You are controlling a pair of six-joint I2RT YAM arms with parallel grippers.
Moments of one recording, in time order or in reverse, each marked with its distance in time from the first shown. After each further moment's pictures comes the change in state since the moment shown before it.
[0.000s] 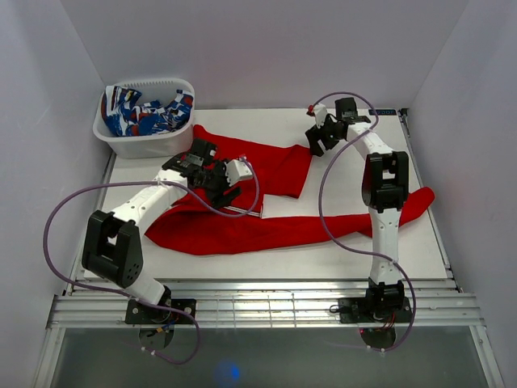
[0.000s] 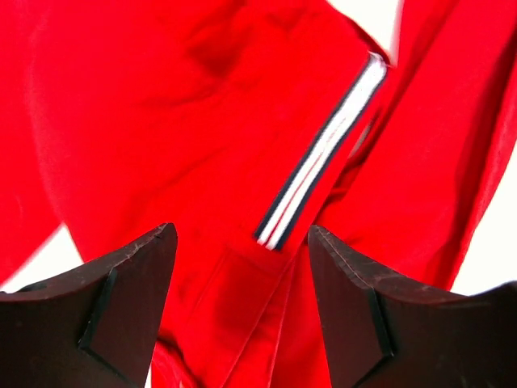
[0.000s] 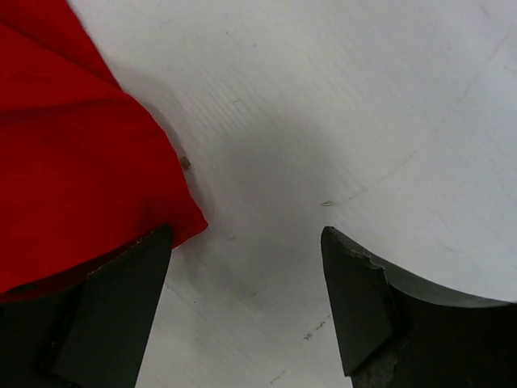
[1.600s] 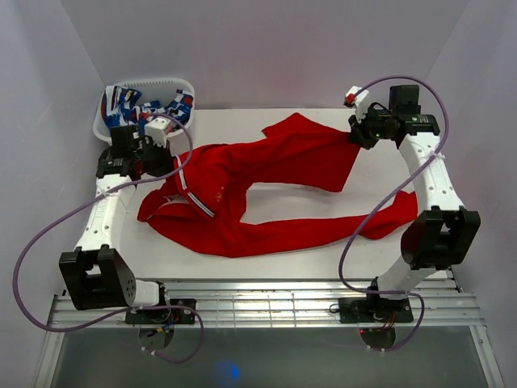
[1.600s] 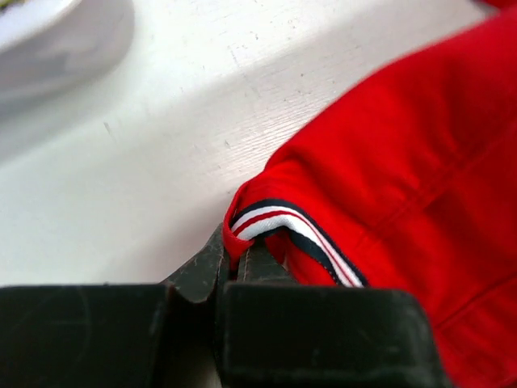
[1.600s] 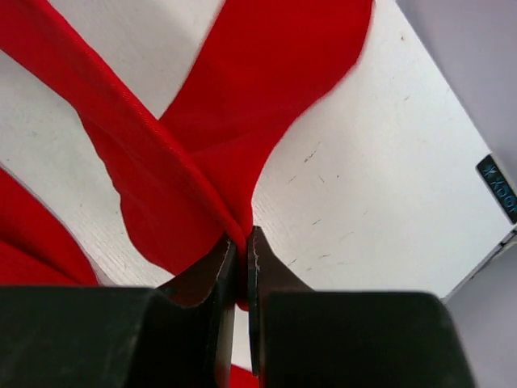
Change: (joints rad) left arm 0.446 -0.197 0.021 0.067 0.021 -0.463; right arm -0.145 -0.734 -0.394 -0.245 -0.123 -0.152
